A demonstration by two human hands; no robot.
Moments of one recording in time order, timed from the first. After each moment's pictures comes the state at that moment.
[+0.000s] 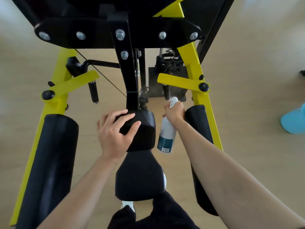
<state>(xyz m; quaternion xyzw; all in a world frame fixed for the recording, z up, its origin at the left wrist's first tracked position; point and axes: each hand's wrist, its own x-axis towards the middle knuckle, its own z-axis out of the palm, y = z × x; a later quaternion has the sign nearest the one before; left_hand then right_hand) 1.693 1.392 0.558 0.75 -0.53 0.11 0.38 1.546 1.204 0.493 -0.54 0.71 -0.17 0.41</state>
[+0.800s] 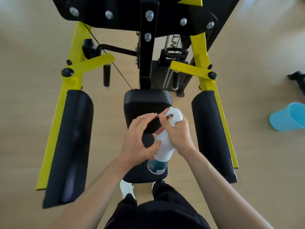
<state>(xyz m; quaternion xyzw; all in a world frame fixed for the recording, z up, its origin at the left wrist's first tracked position) 1.677 1.486 0.567 0.62 -0.60 -0.24 0.44 1.538 1.402 0.606 -0.57 0.49 -0.30 0.59</state>
